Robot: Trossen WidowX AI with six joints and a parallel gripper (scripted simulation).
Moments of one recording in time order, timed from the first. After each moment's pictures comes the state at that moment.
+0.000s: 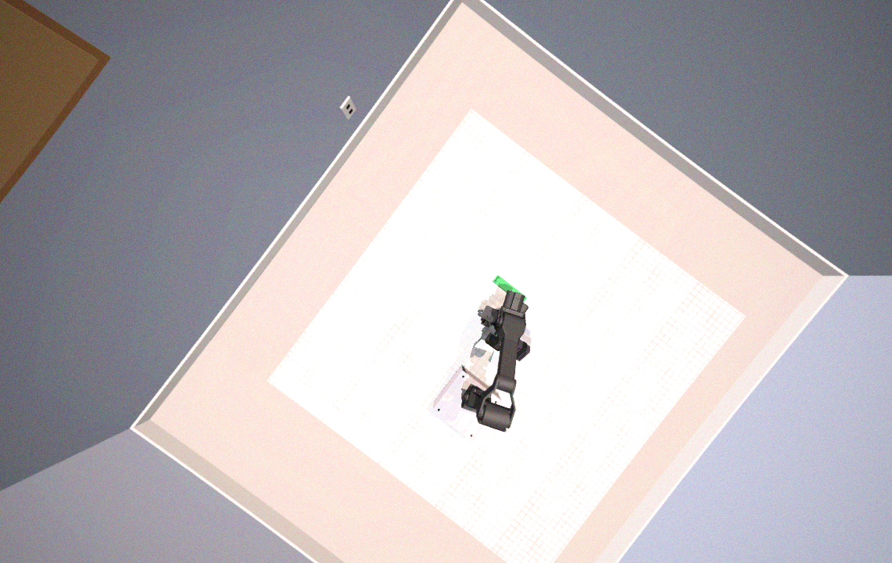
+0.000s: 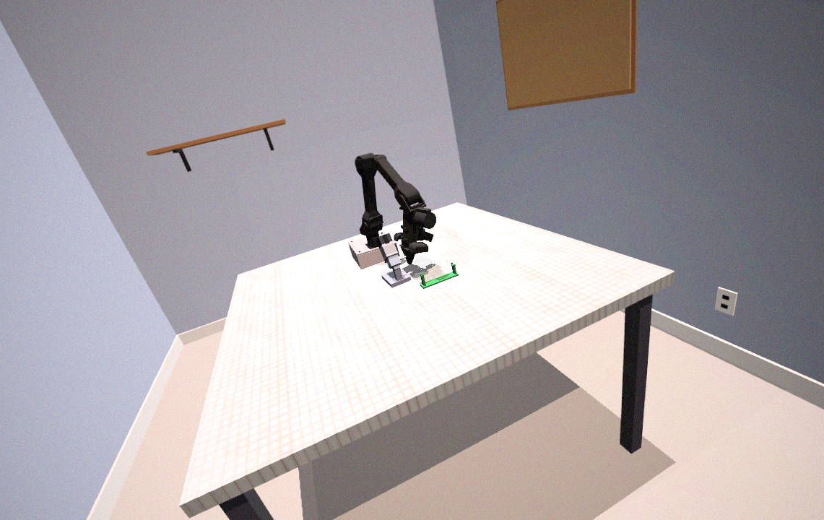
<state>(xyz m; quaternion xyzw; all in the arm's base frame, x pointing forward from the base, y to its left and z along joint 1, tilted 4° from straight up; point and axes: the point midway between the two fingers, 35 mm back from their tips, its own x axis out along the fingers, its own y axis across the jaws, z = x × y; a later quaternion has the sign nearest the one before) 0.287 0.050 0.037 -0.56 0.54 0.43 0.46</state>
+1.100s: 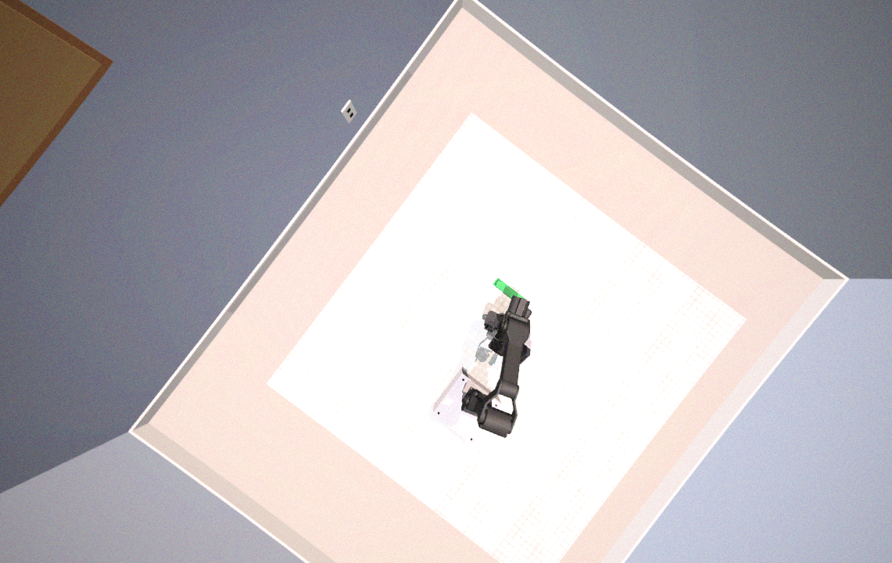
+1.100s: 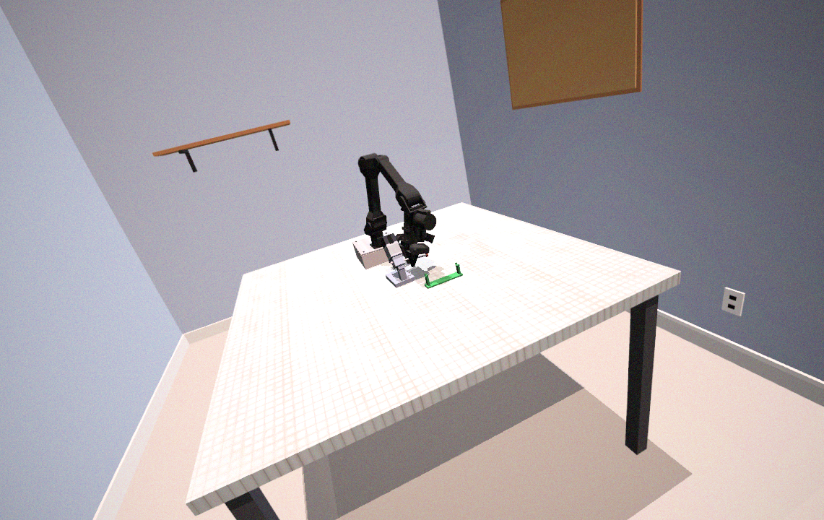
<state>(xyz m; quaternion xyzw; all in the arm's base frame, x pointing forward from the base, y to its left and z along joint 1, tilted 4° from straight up) 0.287 0.036 0.037 -0.55 0.54 0.44 0.46</state>
